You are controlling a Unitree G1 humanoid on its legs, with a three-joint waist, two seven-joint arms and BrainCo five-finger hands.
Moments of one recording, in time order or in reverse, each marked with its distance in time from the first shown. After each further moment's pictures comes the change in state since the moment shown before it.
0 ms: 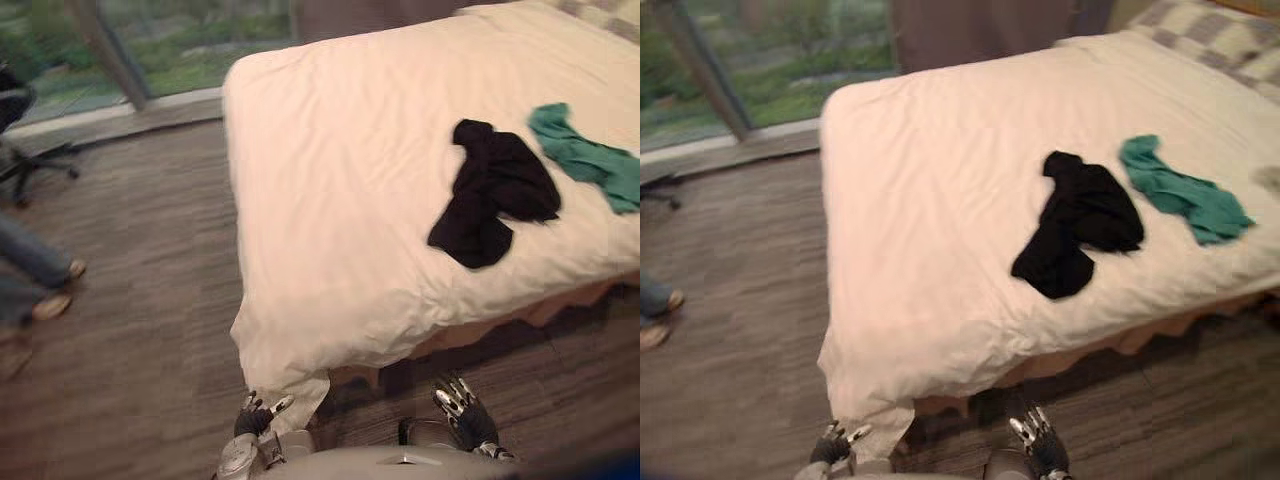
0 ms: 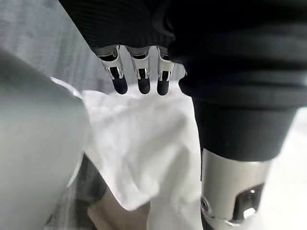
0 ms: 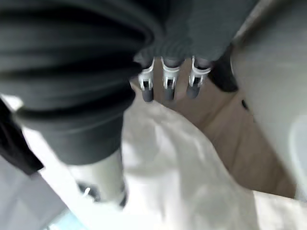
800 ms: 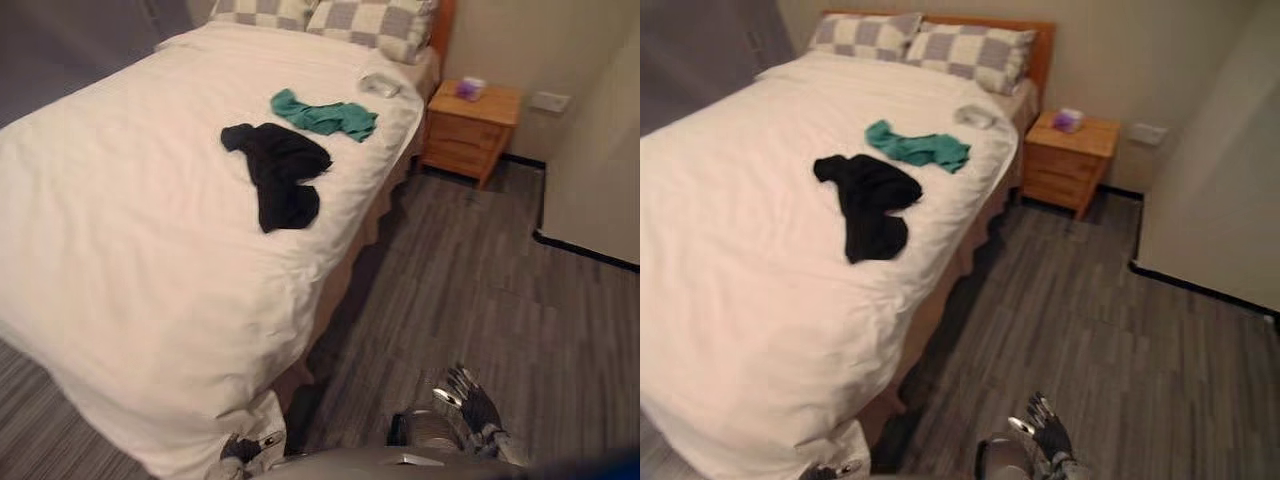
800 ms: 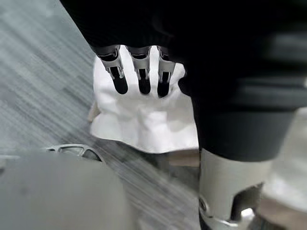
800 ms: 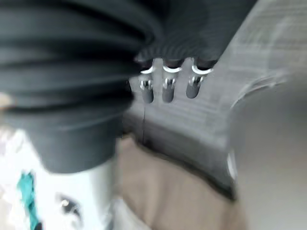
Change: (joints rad) left arm -0.004 0.162 -0.154 0.126 0.012 0.091 0.022; right arm -0.067 -0.061 0.030 0.126 -0.172 -0.033 -0.212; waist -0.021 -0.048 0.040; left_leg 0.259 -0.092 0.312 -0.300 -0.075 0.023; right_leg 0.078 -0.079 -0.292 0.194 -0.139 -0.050
